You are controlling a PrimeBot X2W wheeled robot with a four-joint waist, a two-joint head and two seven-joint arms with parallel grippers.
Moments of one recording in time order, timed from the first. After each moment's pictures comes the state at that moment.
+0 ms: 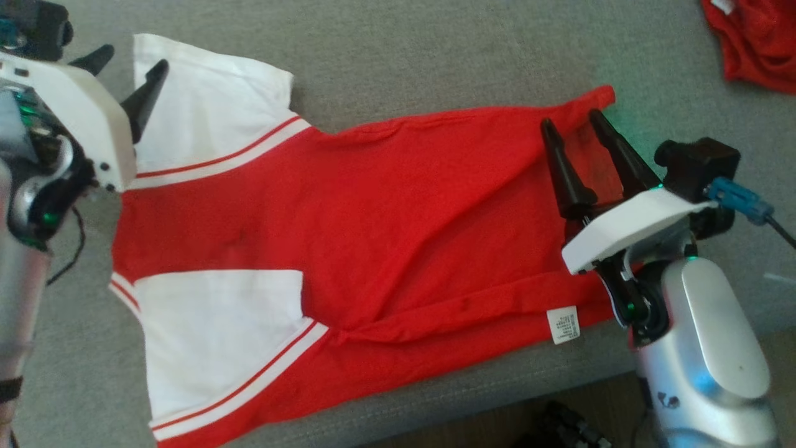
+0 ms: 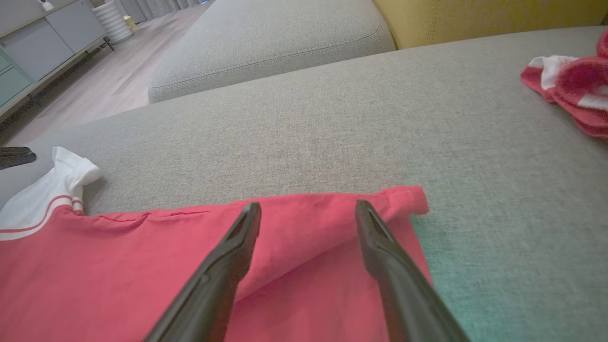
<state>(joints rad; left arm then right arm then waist) -0.70 0.49 -0.31 0.26 -0.49 -0.12 0.52 -0.36 -0.05 0.15 0.14 0.30 0.13 0.17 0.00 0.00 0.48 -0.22</state>
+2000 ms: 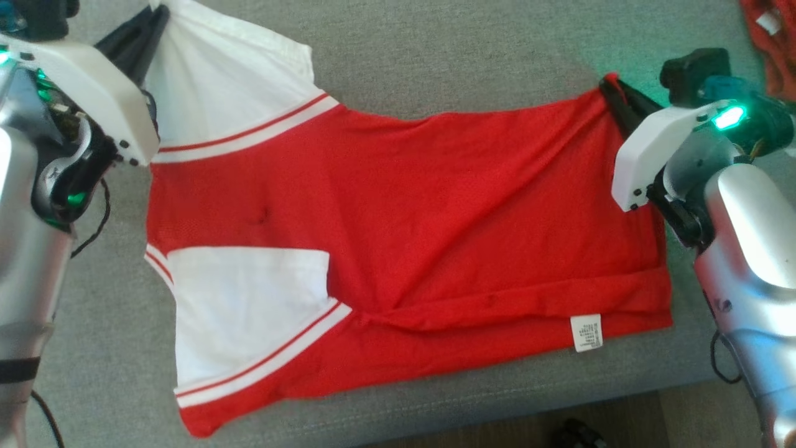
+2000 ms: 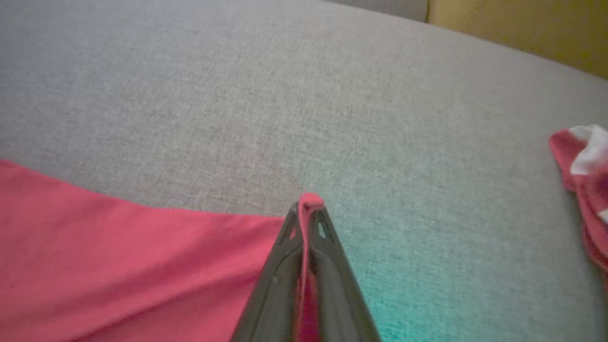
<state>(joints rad) -0.78 0.47 -0.40 0.33 -0.57 -0.12 0.29 -0.68 -0.30 0.34 0.49 0.27 0.13 0.31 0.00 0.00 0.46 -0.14</state>
